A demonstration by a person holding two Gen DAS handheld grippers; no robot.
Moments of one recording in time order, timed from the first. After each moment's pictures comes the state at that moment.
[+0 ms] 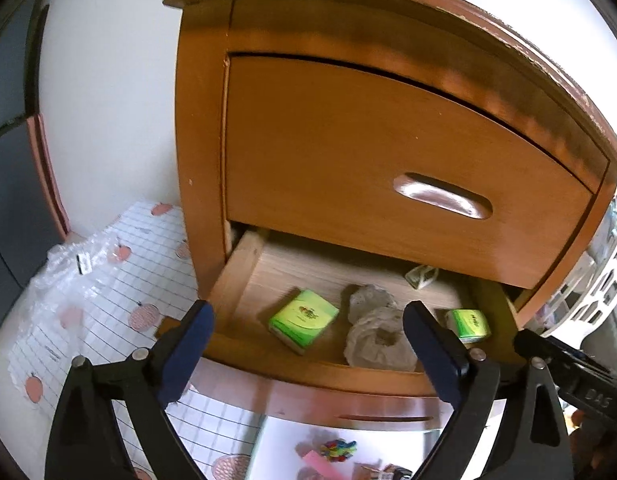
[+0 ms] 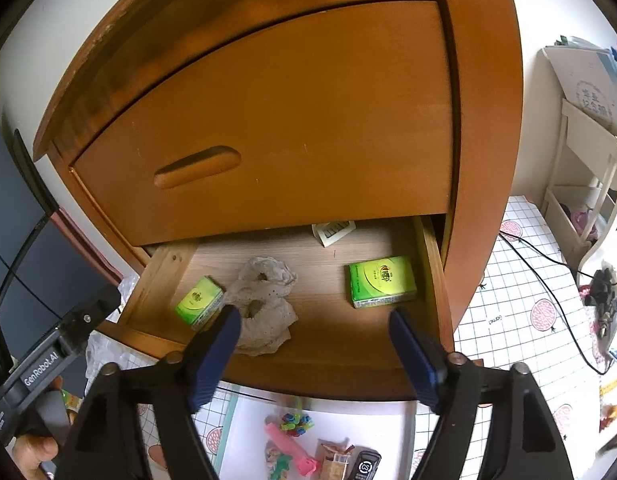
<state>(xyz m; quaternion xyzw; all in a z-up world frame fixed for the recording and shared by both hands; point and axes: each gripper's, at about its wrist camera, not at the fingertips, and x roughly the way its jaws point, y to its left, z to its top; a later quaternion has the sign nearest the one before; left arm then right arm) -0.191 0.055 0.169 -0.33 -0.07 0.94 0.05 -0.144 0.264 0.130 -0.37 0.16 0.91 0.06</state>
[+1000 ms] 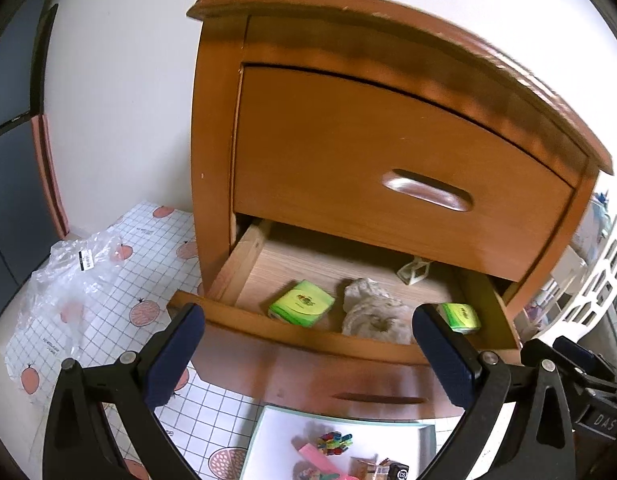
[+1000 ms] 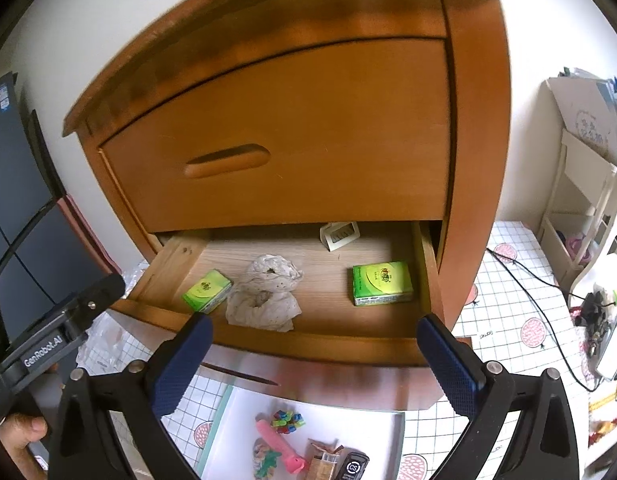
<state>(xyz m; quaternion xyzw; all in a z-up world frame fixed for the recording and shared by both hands) -0.154 0.048 0.168 -0.31 -0.08 0.95 0.06 -0.114 0.250 0.136 -0.33 0.12 0.93 0.05</state>
